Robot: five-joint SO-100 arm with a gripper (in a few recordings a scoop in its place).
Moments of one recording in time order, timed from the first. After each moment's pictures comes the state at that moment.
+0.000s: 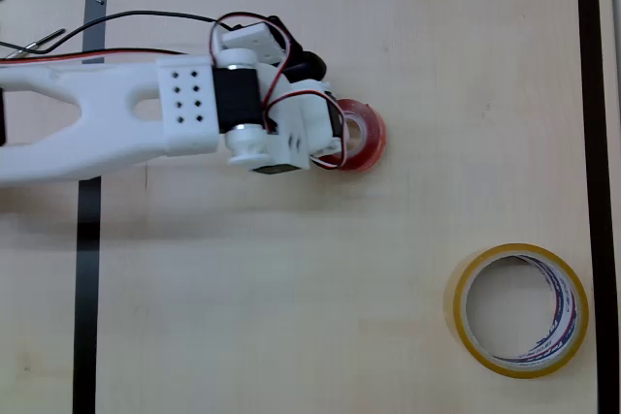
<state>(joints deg) -7.7 52.0 64.9 61.0 -3.3</state>
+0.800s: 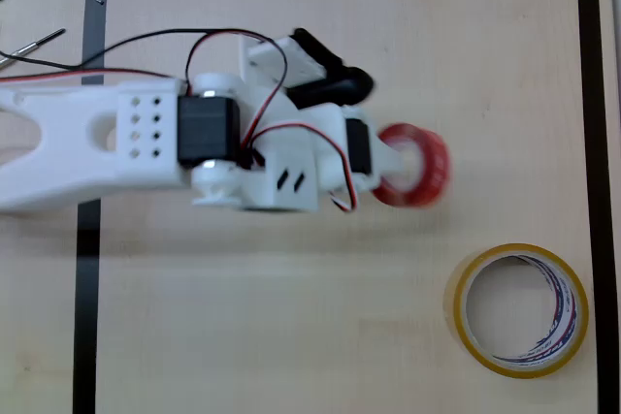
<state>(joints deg) -0.5 60.6 54.3 57.4 -3.3</state>
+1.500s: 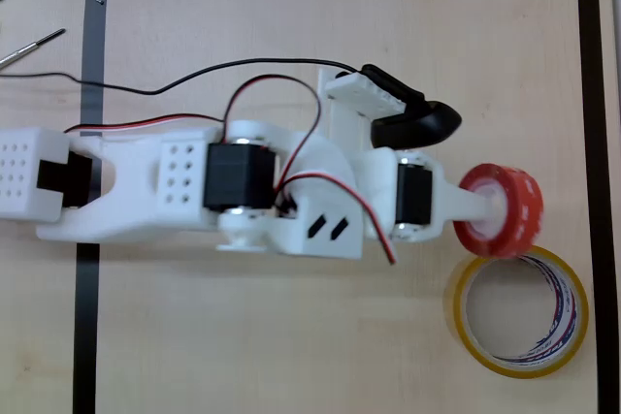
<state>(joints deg) 3.9 25.4 -5.1 63.3 -0.4</state>
